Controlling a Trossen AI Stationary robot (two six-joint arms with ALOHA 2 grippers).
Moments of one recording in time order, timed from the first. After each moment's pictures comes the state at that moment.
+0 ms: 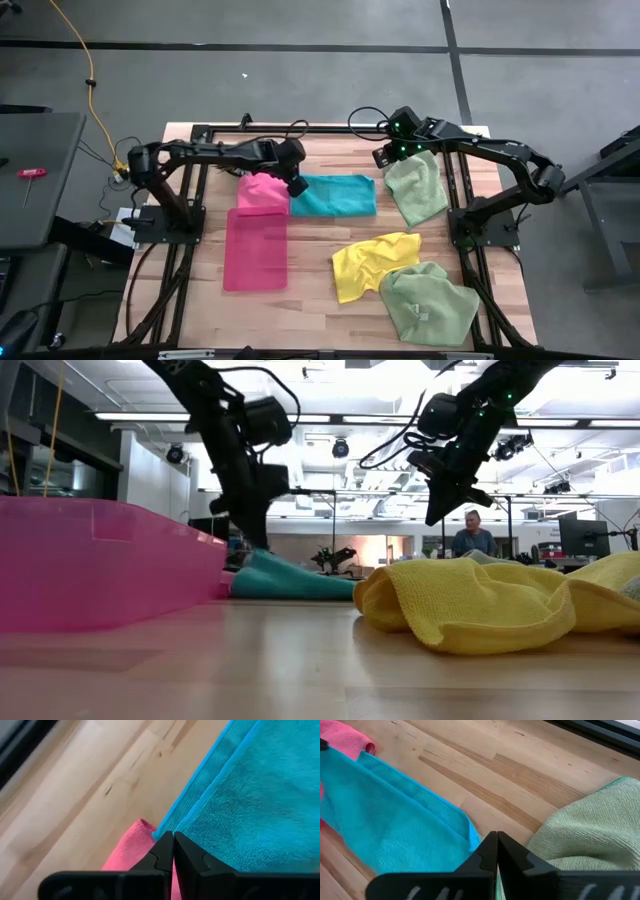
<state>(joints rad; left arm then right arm) 0.49 1.66 1.07 -0.51 -0.17 -0.21 -0.67 1.39 0.98 -0.61 -0.10 0.39</state>
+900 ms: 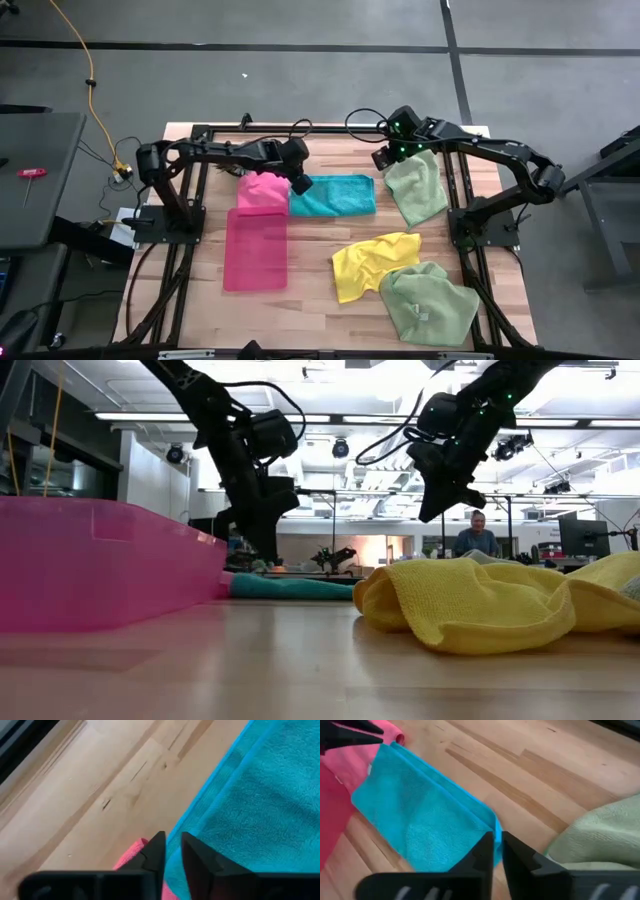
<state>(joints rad) 0.52 1.74 1.07 -0.41 -0.16 -0.21 -0.67 1.39 0.98 -0.59 -0.22 0.34</state>
